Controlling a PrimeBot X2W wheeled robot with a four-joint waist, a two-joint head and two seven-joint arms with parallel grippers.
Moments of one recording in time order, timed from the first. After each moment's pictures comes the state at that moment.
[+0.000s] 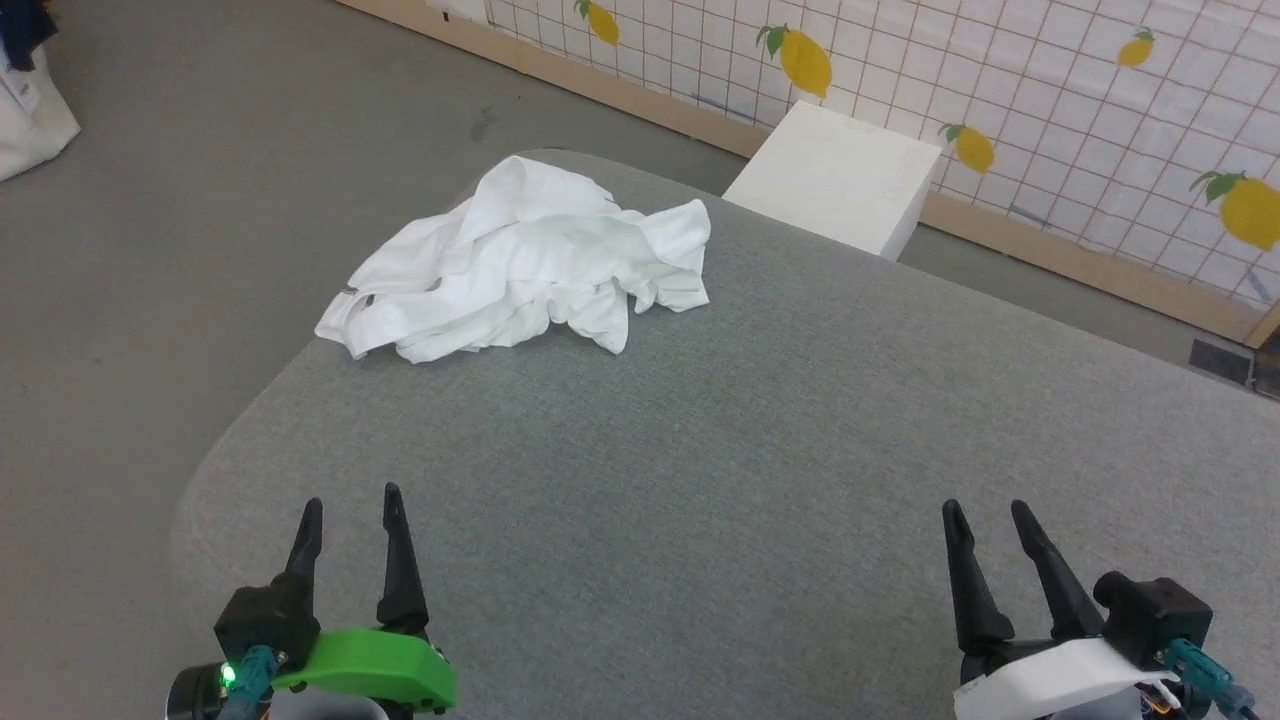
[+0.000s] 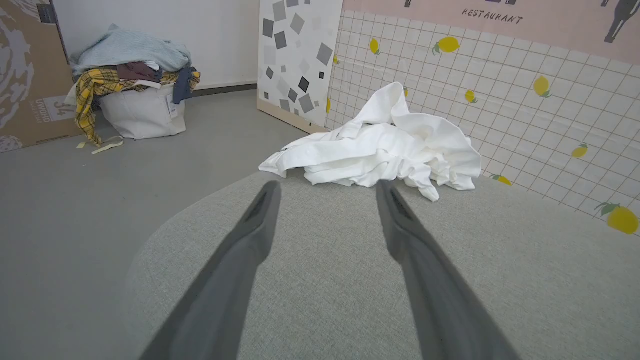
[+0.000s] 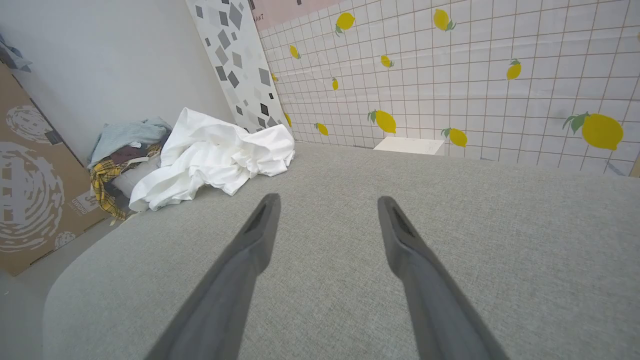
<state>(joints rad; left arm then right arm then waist) 0.04 0.05 -0.04 0.09 -0.22 0.09 -0.25 0.05 -0.05 0.04 0.21 0.29 0.13 -0.26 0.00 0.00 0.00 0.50</state>
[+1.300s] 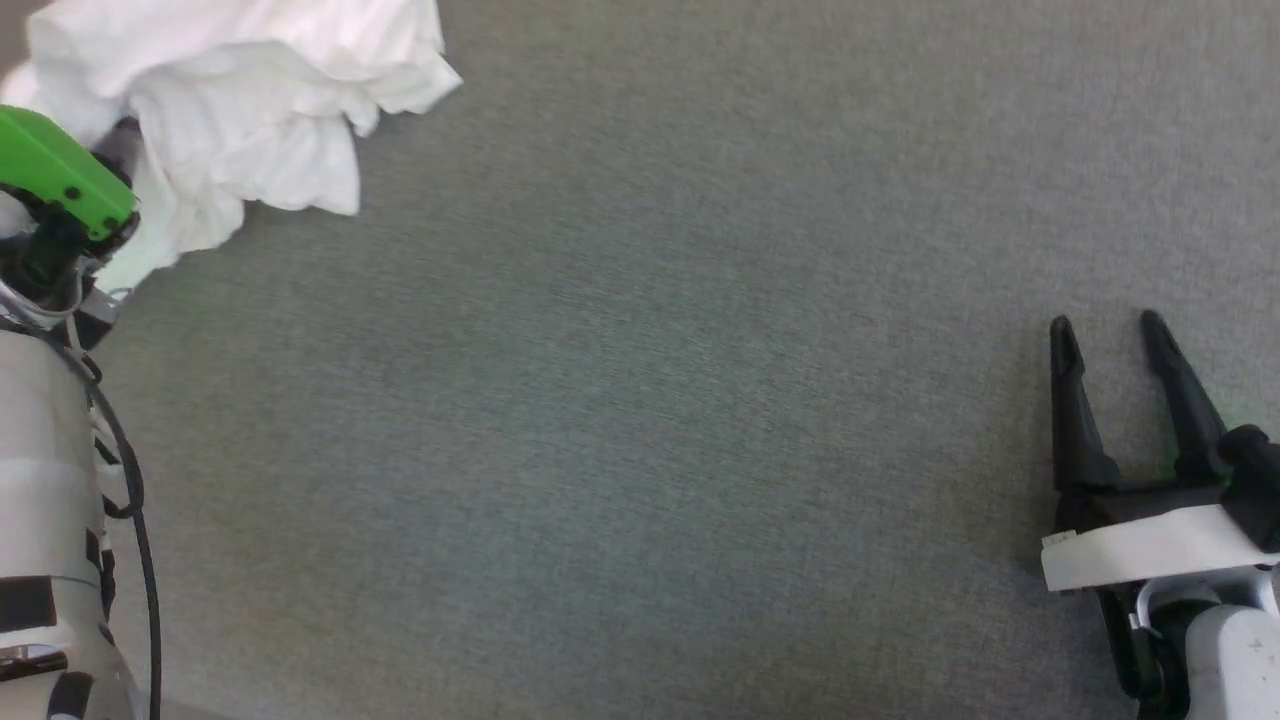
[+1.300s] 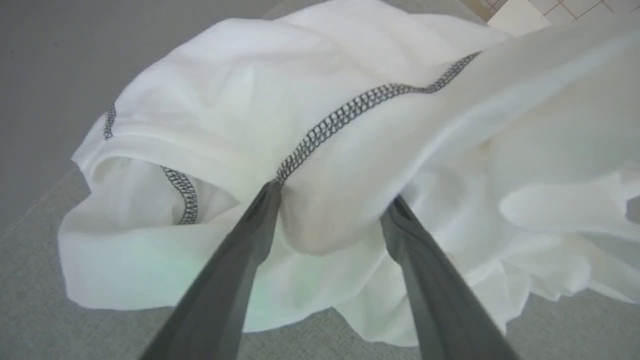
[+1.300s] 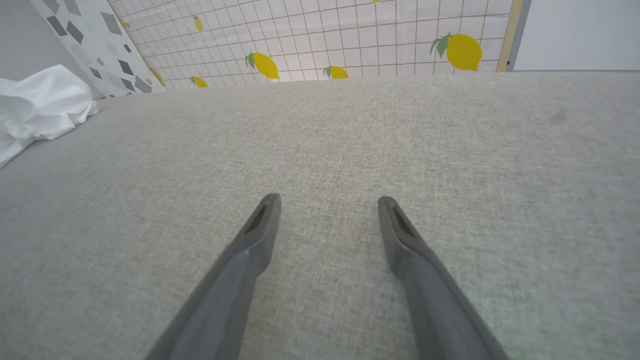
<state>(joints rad) -0.92 0.38 0.12 0.73 -0.63 0.09 0.48 -0.08 -0.05 -0.10 -0.08 0.11 0.13 -0.13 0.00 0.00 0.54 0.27</state>
